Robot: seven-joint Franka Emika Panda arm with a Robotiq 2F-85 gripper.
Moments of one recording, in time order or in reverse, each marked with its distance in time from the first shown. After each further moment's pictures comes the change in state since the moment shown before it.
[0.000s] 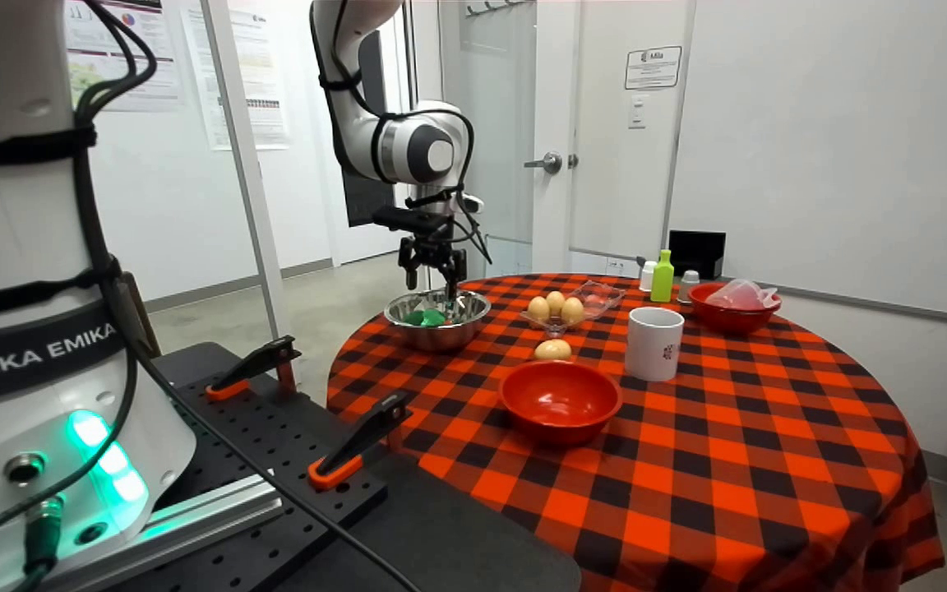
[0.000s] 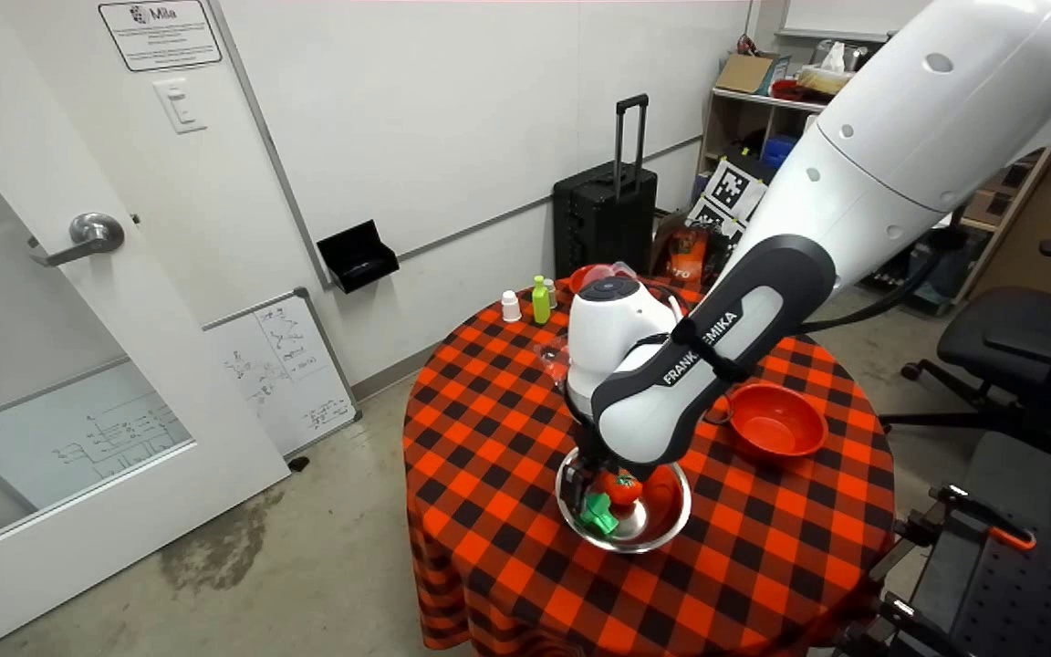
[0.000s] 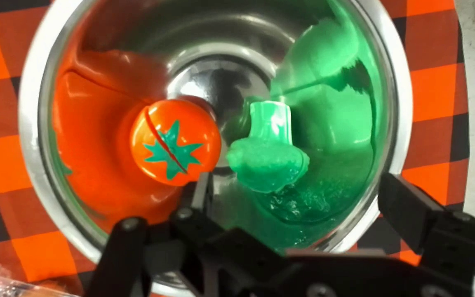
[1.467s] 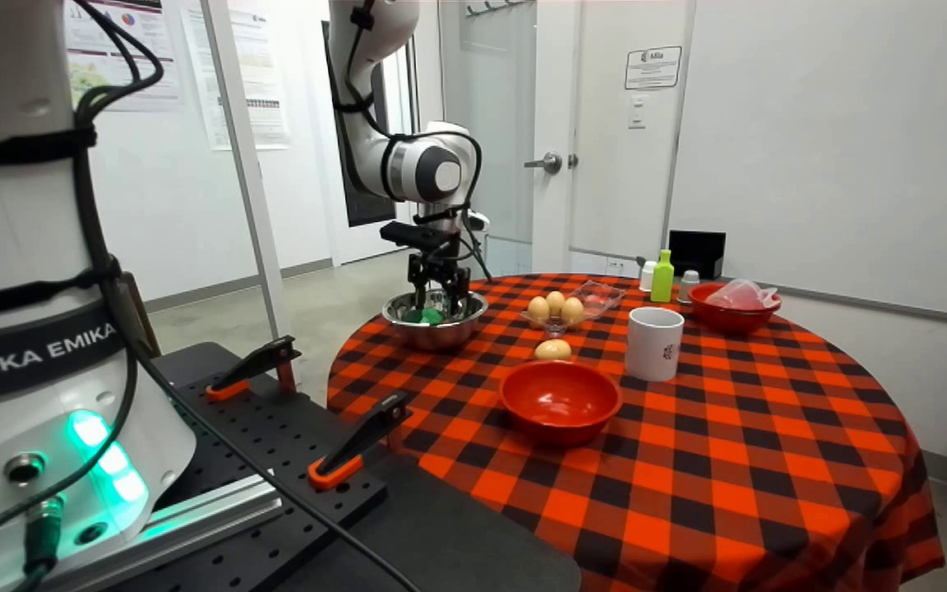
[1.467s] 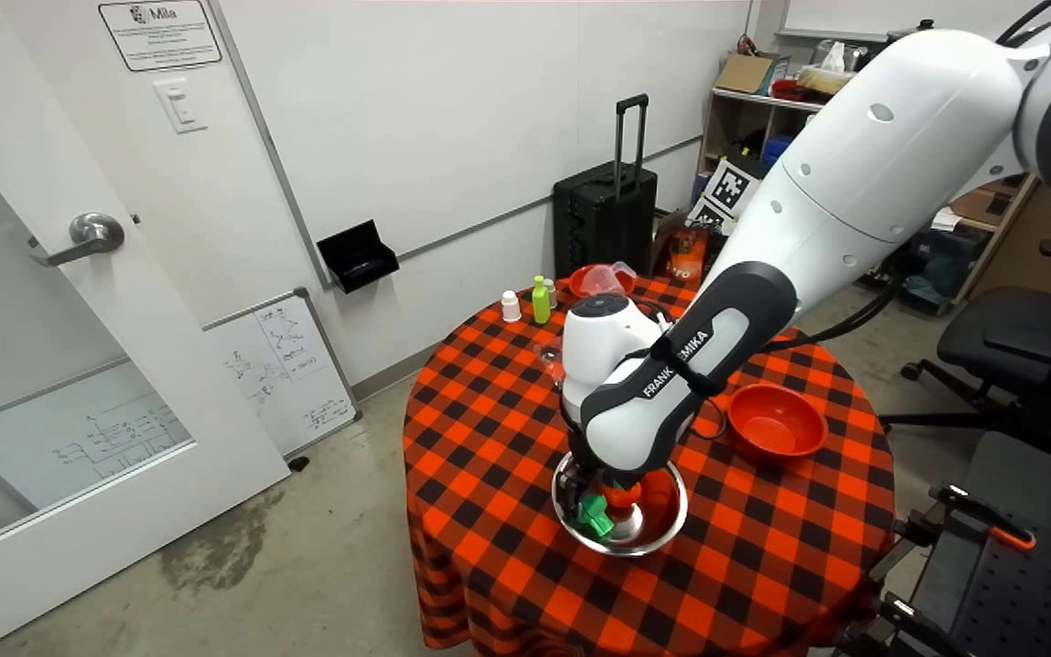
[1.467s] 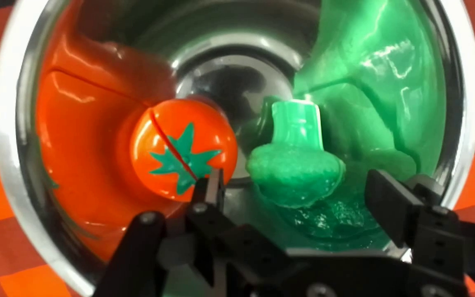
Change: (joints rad) arm -0.002 0.096 -0.009 0.081 0.016 -0.002 0.050
